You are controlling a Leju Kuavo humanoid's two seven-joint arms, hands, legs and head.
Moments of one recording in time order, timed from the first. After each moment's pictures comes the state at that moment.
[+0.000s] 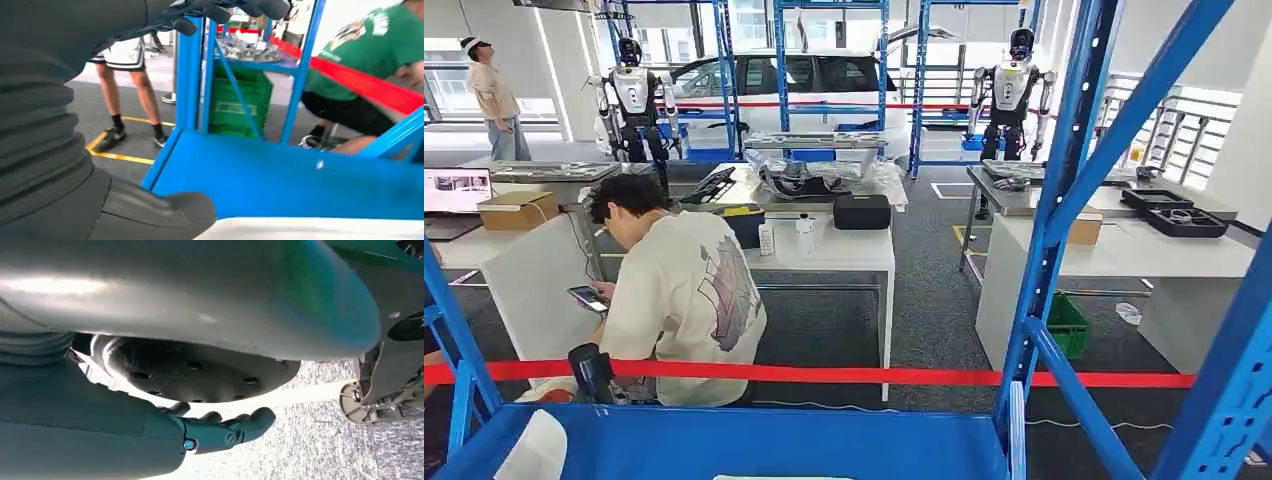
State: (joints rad) left arm -0.47 0.24 0.23 -0.75 -1.17 0.45 0.12; right arm -0.09 0.01 1.37 -0.14 -1.51 -0.19 0.03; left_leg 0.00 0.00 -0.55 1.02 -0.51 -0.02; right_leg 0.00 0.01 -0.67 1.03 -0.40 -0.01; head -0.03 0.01
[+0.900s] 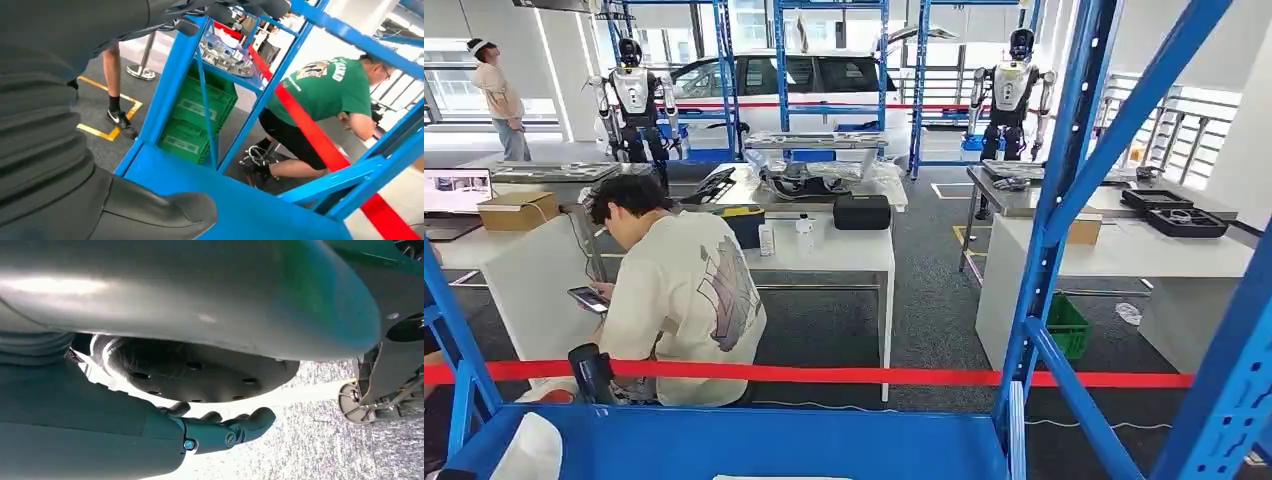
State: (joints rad) left arm -0.44 0.25 0.23 -0.86 -0.90 0.56 -0.05; right arm -0.09 0.01 1.38 -0.14 -1.51 -0.19 0.03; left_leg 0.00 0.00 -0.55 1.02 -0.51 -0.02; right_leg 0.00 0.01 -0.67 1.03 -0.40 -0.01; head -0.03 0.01
